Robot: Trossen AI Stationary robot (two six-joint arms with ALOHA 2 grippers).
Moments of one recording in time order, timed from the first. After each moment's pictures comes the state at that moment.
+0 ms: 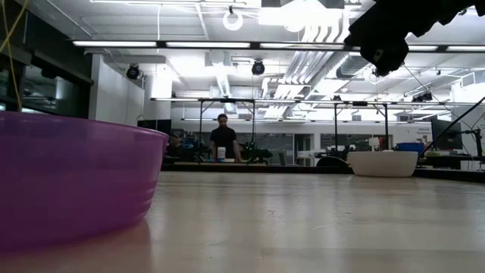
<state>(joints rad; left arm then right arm) -1.13 1.46 0.89 -0.78 -0.08 -1.21 0.33 1.00 0.57 0.02 0.21 0.50</state>
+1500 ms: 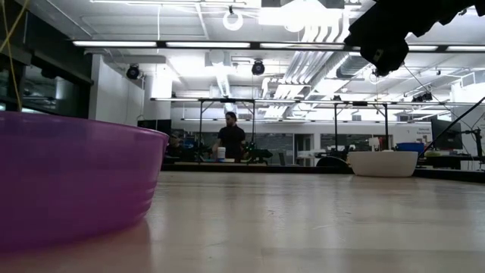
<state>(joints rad) -1.13 1.46 0.90 -0.92 -0.06 -1.18 0.33 1.00 0.57 0.02 0.21 0.50</state>
